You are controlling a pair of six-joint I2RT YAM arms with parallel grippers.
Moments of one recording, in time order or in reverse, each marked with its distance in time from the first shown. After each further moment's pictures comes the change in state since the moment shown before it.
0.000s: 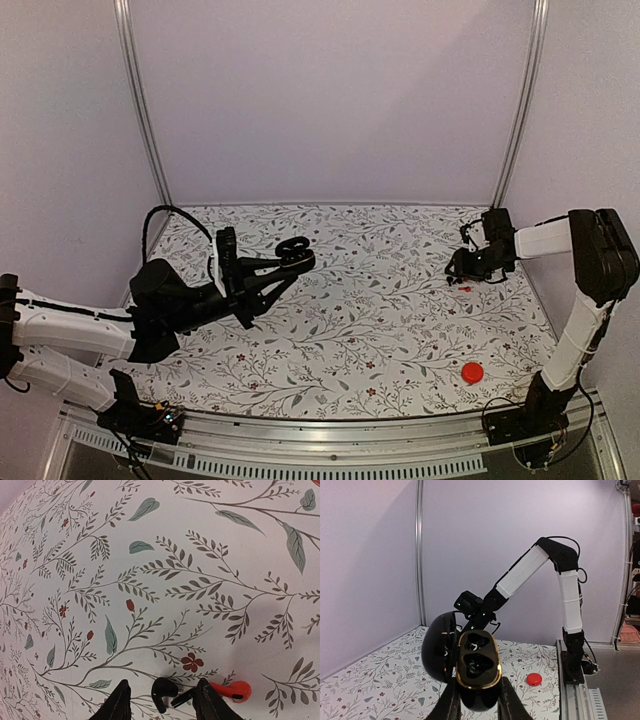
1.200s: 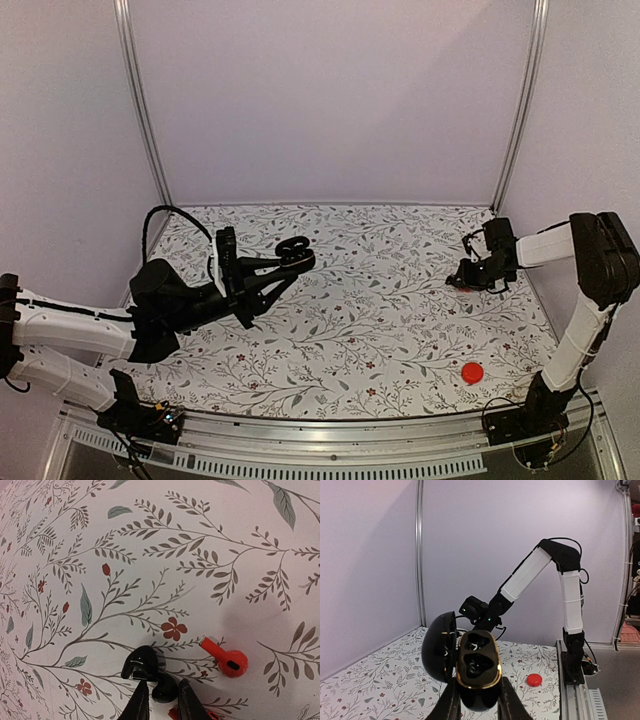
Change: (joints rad) left arm 0.000 0.003 0.000 0.006 0.000 0.000; right arm 0.000 -0.025 -0.086 0.021 0.047 -0.019
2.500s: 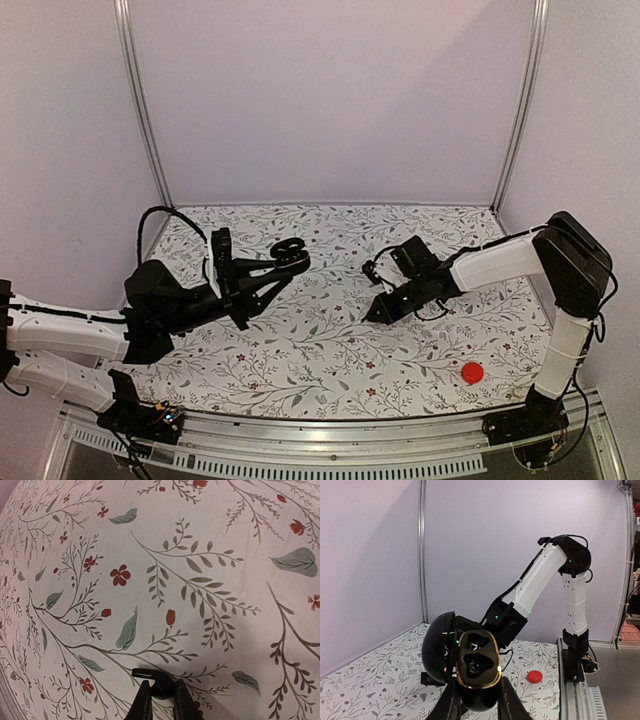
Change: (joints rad) left arm 0.002 -0.054 -0.016 -0.053 -0.012 0.000; right arm 0.582 0.070 0.086 0.018 -0.053 0.001
